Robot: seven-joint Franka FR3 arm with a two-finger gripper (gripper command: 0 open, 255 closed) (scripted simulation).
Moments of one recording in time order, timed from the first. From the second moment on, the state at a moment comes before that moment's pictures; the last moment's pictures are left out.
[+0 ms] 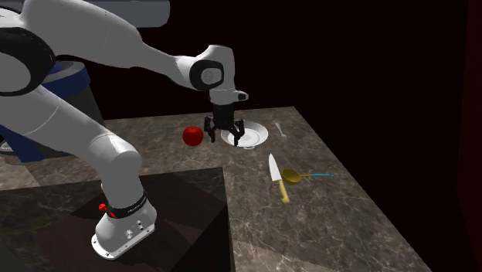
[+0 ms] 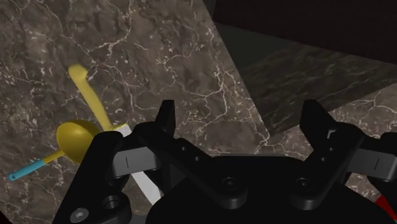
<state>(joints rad) -0.07 -0.51 -0.40 -2.57 -0.36 1.99 -0.49</state>
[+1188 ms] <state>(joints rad) -0.11 0.27 -0.60 -2.24 -0.03 2.45 -1.22</state>
